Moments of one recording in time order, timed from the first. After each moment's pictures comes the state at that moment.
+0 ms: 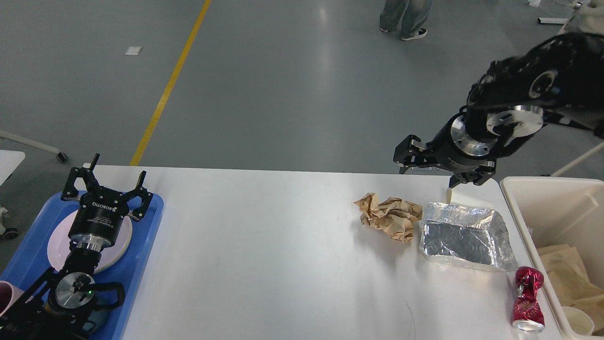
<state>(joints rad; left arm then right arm) -0.31 0.25 -1.28 -0.72 0.14 -0.60 -0.32 1.97 -0.20 -1.19 1.26 0.26 0.37 -0.25</state>
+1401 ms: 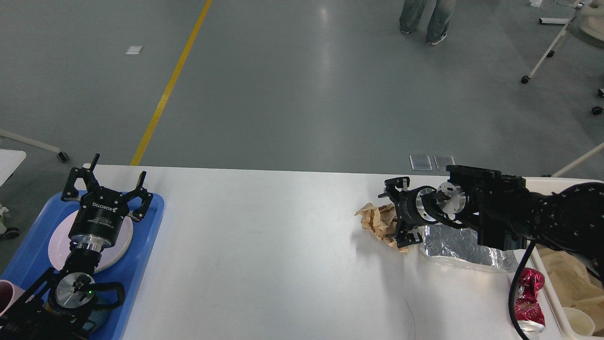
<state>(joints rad) -0.31 0.25 -1.28 -0.72 0.14 -0.60 -0.32 1.14 -0.13 -0.70 0.54 0.89 0.16 -0.37</state>
